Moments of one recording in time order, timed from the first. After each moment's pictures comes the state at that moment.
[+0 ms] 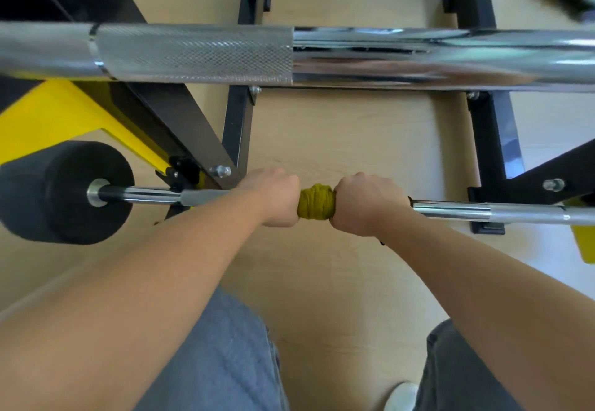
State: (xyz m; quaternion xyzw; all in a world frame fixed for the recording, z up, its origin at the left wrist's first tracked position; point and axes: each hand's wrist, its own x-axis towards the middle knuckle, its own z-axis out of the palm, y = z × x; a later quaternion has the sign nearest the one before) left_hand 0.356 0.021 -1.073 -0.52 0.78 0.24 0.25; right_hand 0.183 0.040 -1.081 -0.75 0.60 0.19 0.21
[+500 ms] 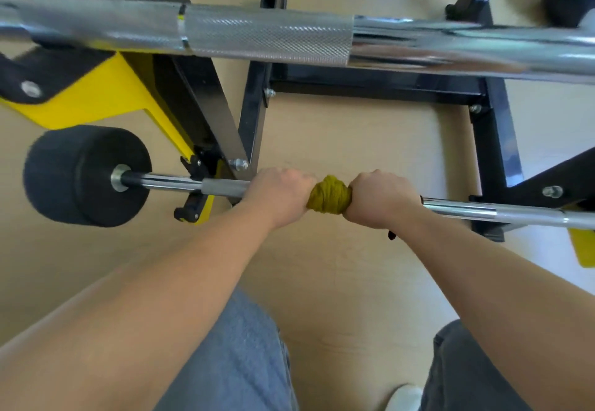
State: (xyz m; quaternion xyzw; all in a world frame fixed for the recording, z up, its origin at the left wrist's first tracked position) left_hand 0.376 0.053 -1.086 -0.51 0.85 0.09 0.10; right_hand 0.190 0.048 -1.073 -0.73 0.63 0.20 0.18
